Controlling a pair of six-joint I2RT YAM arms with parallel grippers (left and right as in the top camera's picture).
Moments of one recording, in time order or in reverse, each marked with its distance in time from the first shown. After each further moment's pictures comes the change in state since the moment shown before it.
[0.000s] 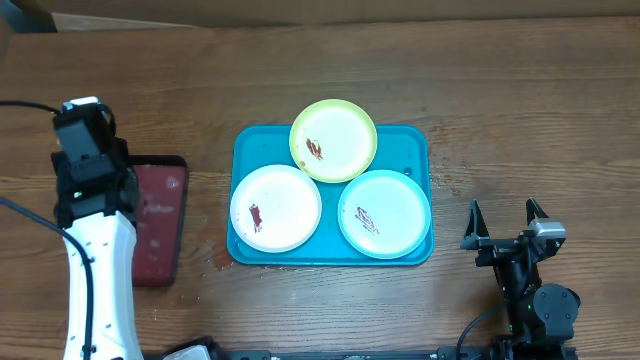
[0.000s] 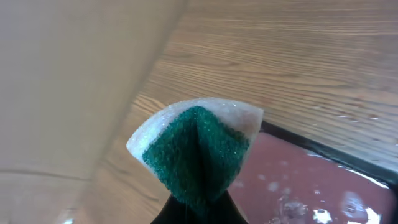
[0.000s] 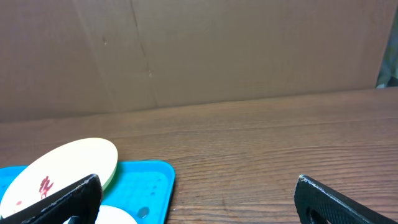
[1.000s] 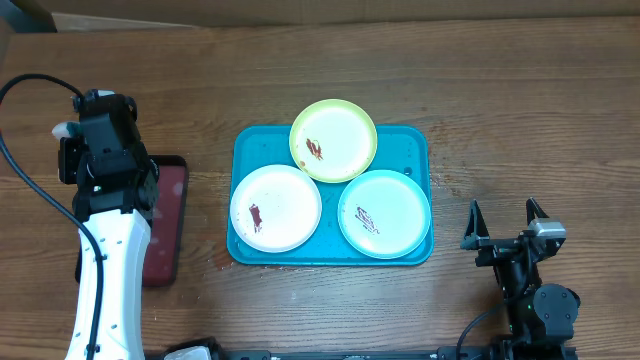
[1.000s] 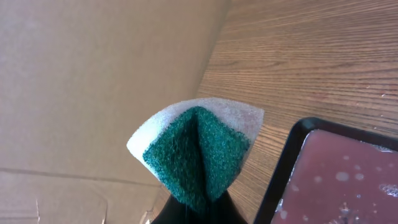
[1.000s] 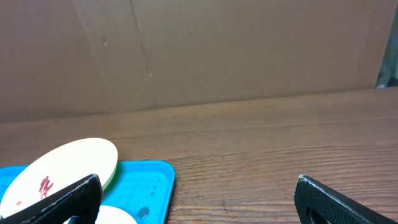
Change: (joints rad) left arm -0.098 0.000 0.000 0.056 -0.259 0.208; right arm 0.000 0.000 0.000 0.000 0.000 0.000
